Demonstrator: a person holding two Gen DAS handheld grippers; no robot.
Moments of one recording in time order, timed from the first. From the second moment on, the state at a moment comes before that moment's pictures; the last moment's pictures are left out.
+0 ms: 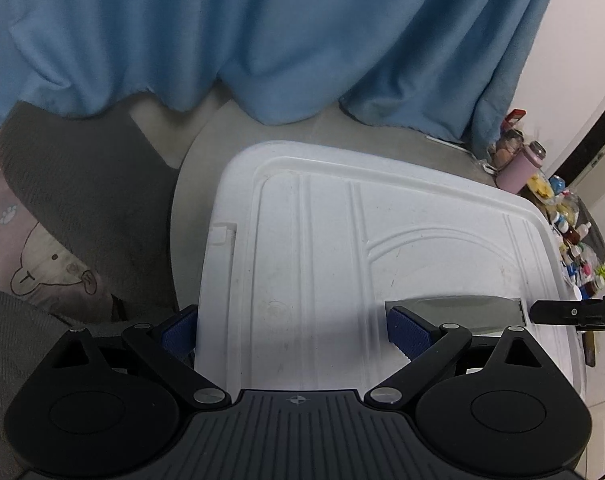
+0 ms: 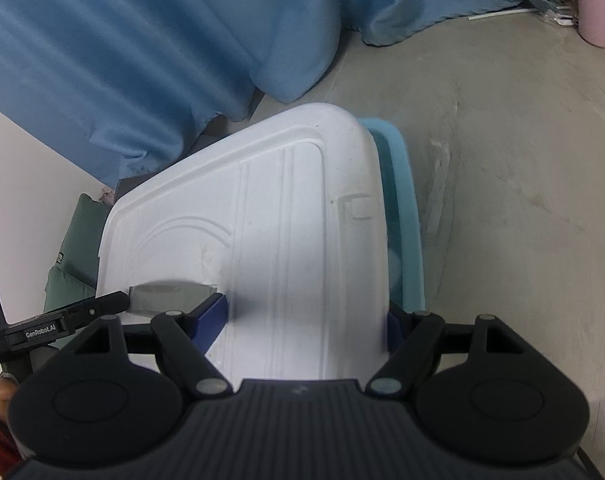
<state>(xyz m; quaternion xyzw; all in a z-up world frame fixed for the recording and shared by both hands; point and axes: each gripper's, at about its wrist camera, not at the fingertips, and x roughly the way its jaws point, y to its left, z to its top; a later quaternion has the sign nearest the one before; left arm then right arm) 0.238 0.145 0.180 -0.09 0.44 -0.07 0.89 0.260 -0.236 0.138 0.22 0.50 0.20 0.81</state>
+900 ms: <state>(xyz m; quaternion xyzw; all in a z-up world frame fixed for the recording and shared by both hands) 0.305 0.146 0.152 -0.12 0.47 -0.06 0.87 0.317 -0.233 0.139 0.18 0.54 0.18 0.80</state>
